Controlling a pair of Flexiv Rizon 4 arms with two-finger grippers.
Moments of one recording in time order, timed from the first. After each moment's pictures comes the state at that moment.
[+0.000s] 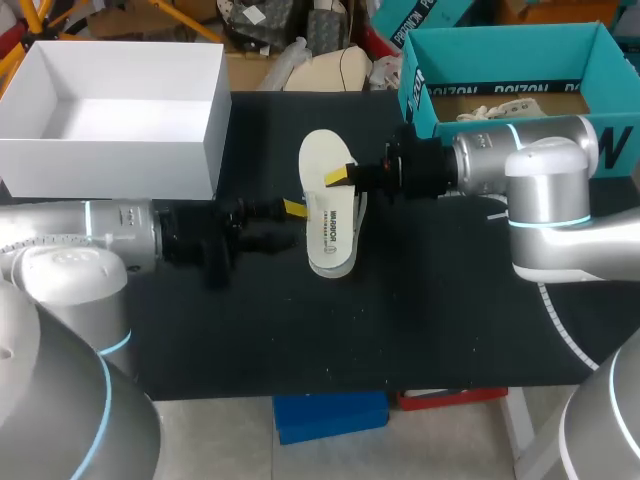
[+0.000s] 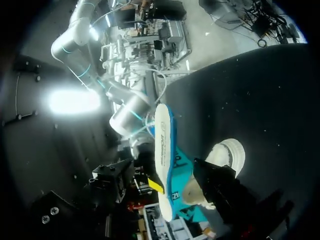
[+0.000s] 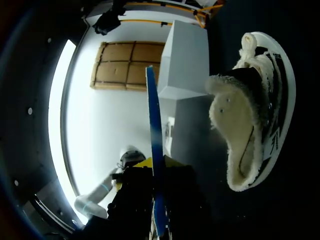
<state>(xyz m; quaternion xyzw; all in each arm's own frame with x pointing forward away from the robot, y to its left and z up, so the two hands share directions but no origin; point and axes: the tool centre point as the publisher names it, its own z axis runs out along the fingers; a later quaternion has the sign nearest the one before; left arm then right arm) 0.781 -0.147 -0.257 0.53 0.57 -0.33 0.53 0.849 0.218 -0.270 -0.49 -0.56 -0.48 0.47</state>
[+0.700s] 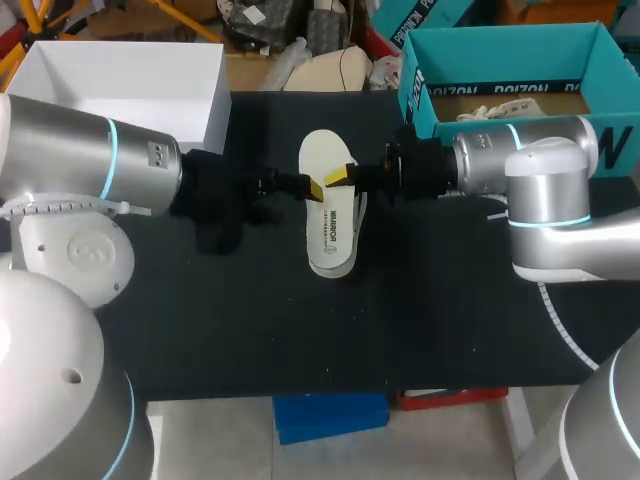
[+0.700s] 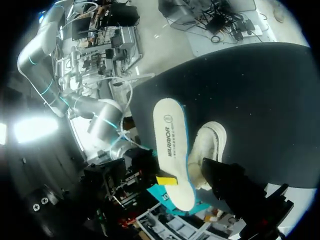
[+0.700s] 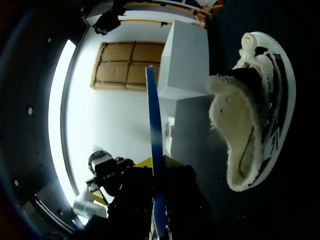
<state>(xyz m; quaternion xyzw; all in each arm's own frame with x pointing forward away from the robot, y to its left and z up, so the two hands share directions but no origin) 0.785 -0.153 -0.221 0.66 0.59 -0.17 0.44 0.849 0.218 -0.270 -0.49 -0.56 -0.48 0.47</state>
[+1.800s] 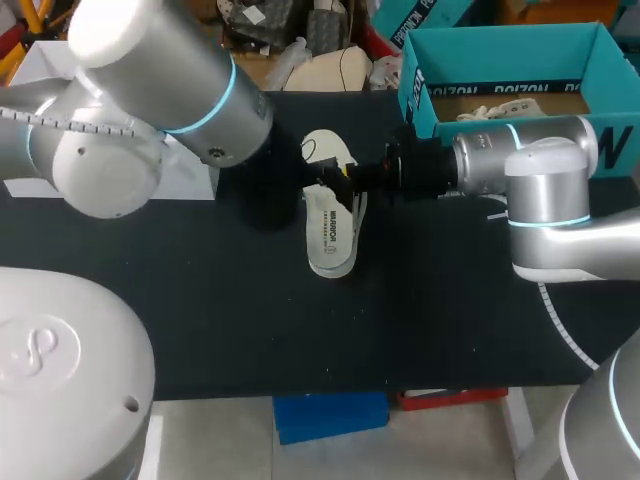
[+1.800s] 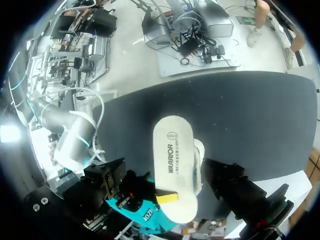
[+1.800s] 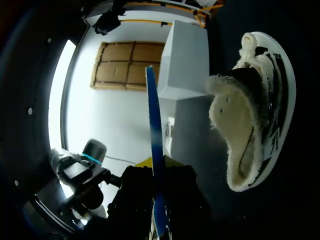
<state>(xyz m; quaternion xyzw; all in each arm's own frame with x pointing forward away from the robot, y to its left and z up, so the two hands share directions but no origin) 0.766 -0.182 -0.218 0.71 0.65 -0.09 0.24 0.849 0.219 -0.270 -0.49 -0.56 -0.48 0.47</state>
